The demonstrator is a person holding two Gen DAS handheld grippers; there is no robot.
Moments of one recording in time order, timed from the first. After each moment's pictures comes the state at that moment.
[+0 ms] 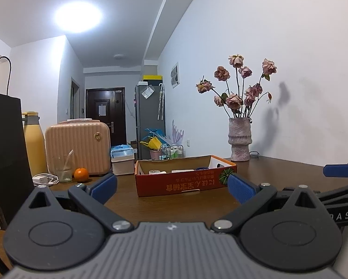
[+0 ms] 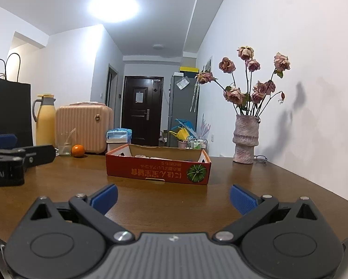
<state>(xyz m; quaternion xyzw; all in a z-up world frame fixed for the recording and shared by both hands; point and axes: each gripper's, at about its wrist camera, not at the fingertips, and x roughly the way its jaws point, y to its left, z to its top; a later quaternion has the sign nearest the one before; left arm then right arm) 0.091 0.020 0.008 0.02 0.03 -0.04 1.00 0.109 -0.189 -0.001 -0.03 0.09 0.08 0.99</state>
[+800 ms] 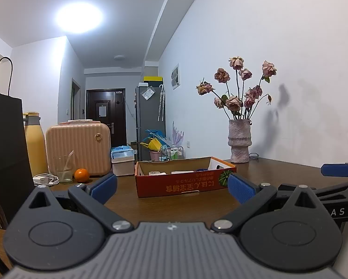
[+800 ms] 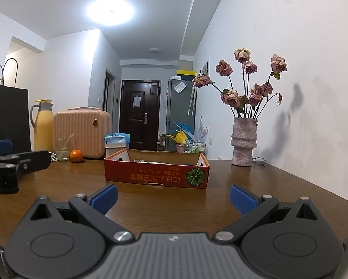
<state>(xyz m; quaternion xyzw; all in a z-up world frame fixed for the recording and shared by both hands) 0.086 0.024 0.010 0.02 0.03 -0.04 1.00 0.112 -0.189 0.001 -0.02 0.08 0.07 0.99</state>
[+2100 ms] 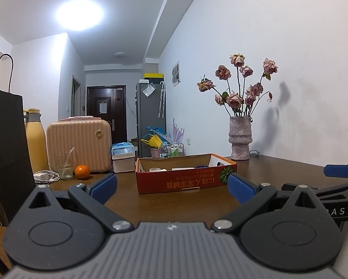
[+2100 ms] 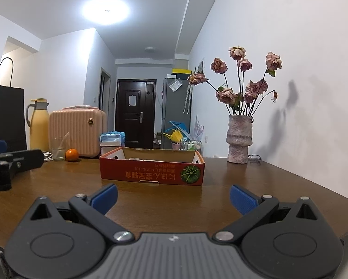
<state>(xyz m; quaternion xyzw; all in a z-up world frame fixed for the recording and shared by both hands) 0.087 0.026 0.009 0.02 0.04 -0.04 1.00 0.113 -0.193 -0.003 -0.02 0.08 0.06 0.99</state>
